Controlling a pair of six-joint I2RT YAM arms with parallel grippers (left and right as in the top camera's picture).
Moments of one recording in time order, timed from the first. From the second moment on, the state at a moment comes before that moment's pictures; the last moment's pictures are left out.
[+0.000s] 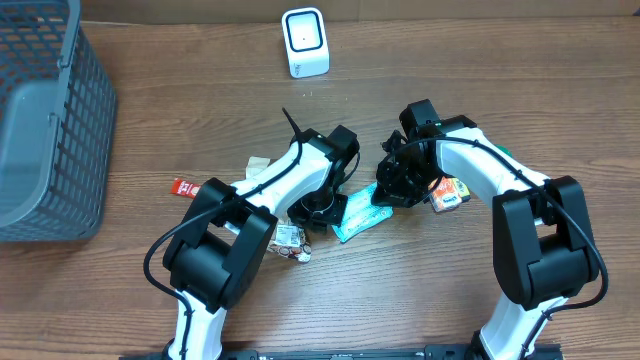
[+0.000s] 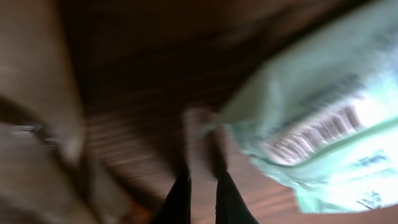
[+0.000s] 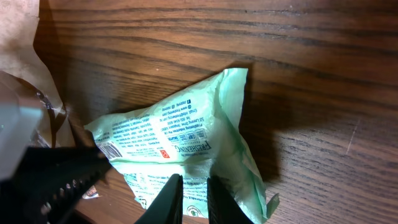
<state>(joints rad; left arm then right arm) -0.61 2.09 1.43 -1.08 0.13 -0.34 0.27 1.94 1.25 -0.89 -0.49 0.28</state>
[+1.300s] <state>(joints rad) -0.60 2.10 1.47 -0.96 -0.04 -0.47 0.27 1.94 1.25 -0.88 -0.49 0.28</state>
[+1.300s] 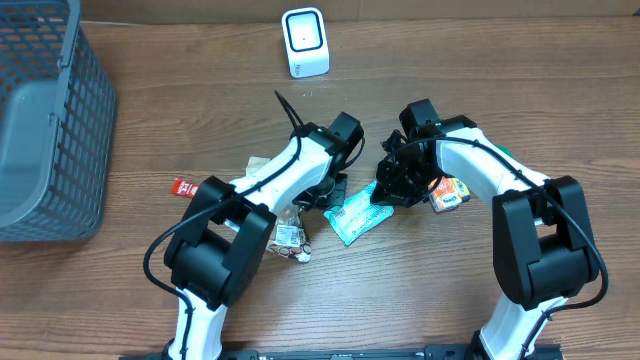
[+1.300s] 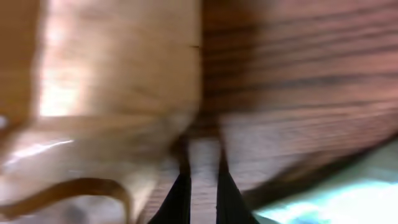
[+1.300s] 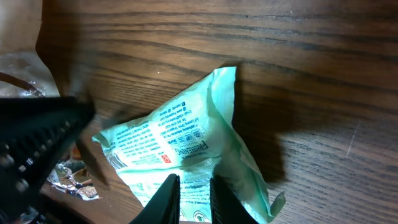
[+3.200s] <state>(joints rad) -0.63 1.96 1.27 -0.78 0.23 -0.45 0.20 1.94 1.19 -0.83 -0.48 0.20</state>
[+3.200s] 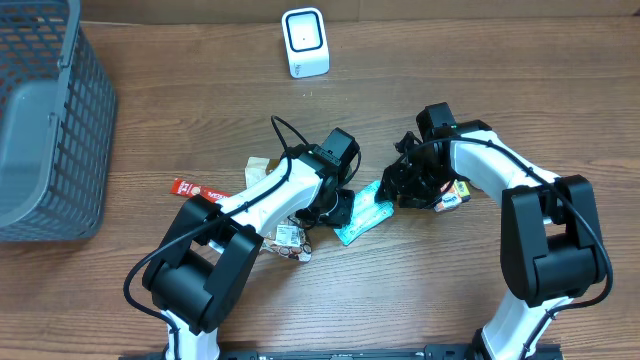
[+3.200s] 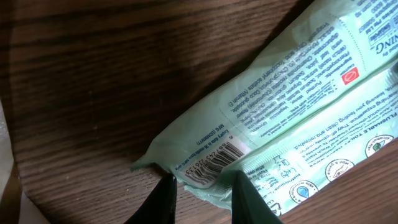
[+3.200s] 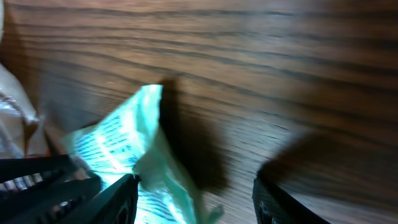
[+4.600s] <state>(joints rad) -0.64 1.96 1.27 -0.79 0.19 -0.47 0.12 1.92 0.98 -0.61 -0.82 0.20</state>
